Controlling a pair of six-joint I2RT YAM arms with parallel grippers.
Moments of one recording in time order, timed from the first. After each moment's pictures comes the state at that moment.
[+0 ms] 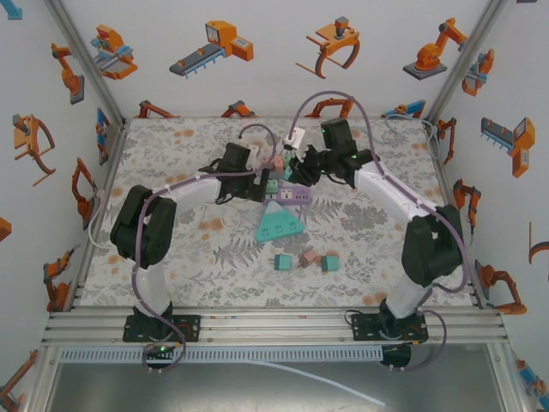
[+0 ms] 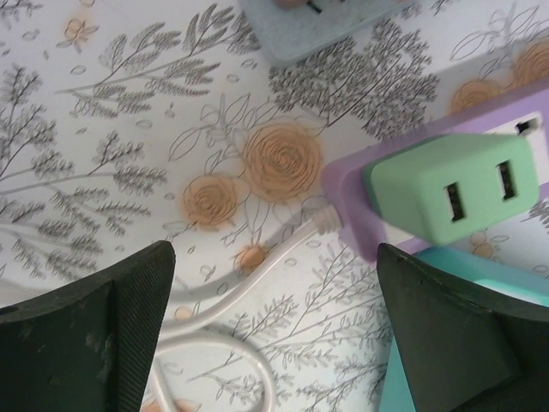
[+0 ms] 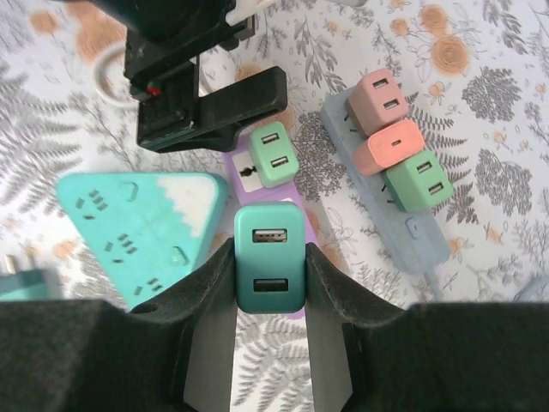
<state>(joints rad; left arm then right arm) -0.57 1.90 1.26 -0.23 -0.03 -0.16 0.45 1.65 1.34 -0.36 -0.59 -0.53</state>
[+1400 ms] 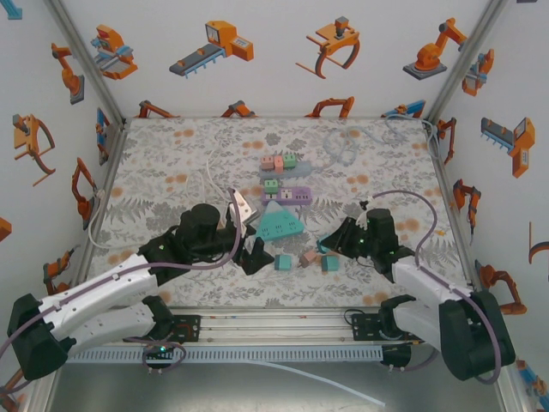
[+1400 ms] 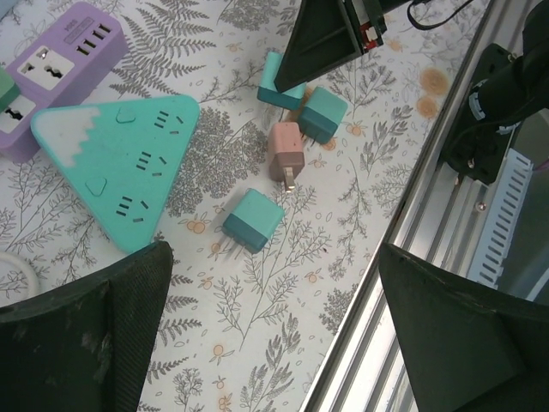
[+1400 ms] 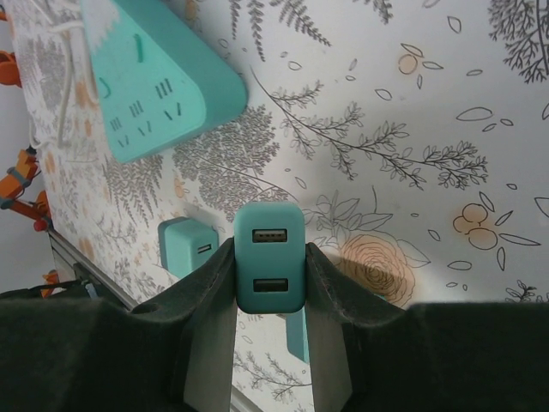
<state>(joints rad) -0.95 0.93 0.68 -0.16 0.23 -0.09 0.29 1.08 0.29 0.09 -0.44 0.73</state>
